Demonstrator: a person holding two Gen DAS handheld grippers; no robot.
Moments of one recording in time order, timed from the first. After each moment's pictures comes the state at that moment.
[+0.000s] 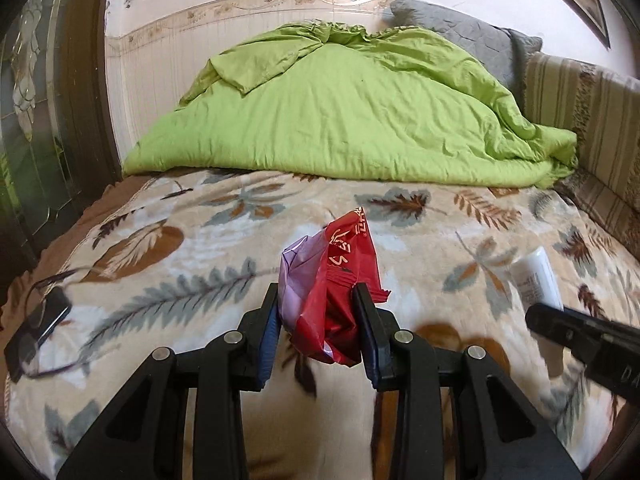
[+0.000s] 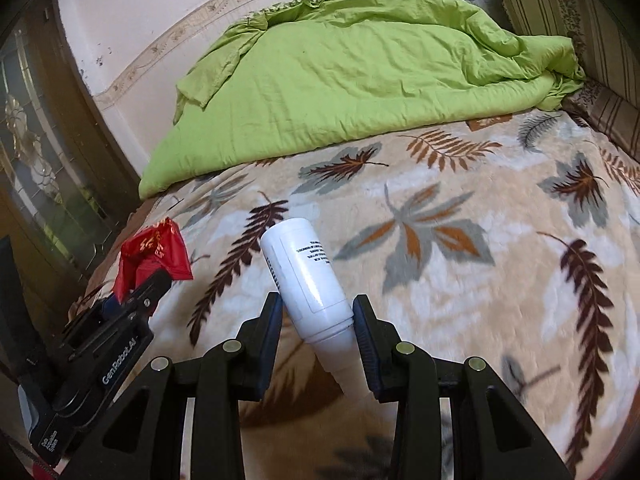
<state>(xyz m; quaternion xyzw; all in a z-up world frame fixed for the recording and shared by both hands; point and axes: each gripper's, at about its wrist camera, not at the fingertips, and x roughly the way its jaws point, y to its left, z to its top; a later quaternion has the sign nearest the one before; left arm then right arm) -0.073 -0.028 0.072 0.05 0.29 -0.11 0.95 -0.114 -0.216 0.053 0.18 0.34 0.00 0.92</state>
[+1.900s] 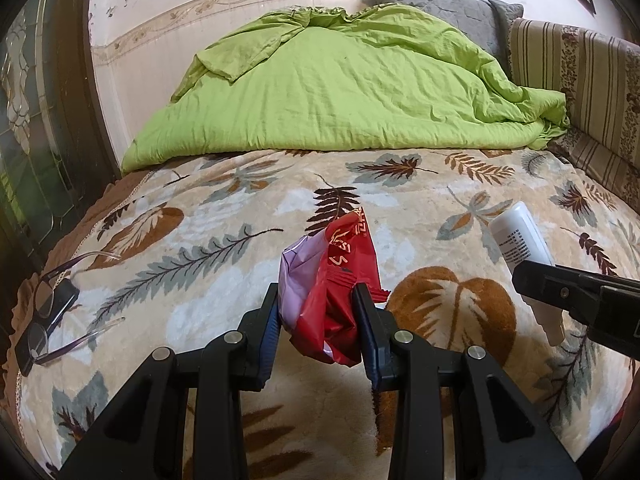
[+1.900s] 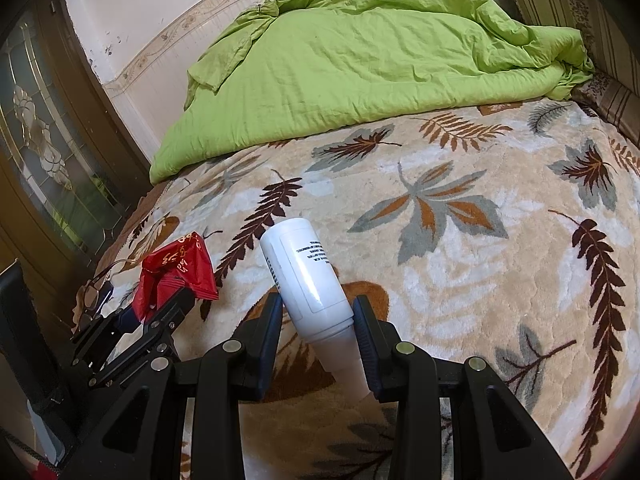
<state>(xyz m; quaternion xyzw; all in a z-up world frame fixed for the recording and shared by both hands) -0.092 -0.034 0.049 0.09 0.30 -0.12 0.94 -0.117 -0.209 0.040 0.19 0.35 0.03 0.92</state>
